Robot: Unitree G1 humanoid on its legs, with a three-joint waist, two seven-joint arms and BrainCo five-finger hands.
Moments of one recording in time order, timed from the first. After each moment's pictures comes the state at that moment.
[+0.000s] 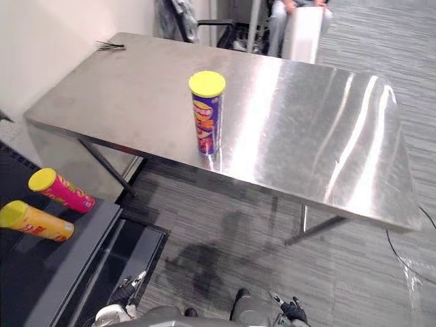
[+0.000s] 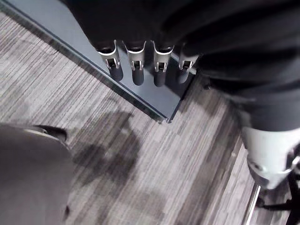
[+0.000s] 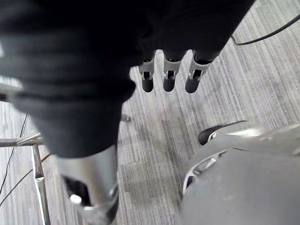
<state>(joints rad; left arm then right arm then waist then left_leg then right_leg) 0.06 0.08 0.16 1.11 -0.15 -0.19 0.02 0.09 -0.06 -0.43 1.13 0.24 -0.16 -0.01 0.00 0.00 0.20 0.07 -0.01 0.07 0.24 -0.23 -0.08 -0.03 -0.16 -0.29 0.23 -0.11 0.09</state>
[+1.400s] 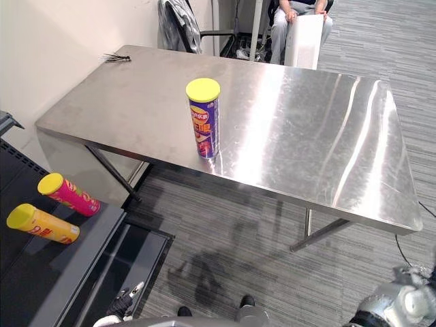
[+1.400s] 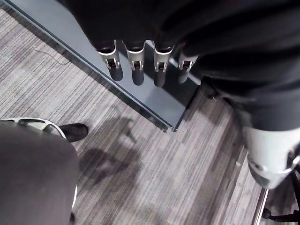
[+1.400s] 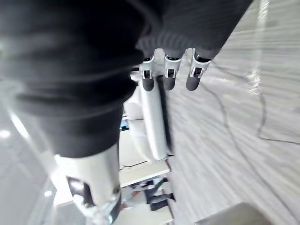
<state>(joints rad) 0.12 0.07 0.20 1.09 -0.10 -0.16 0.02 -0.10 -0.26 -1.06 0.42 0.43 -0.27 -0.35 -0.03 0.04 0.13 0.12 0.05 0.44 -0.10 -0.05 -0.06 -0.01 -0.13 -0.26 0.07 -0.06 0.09</state>
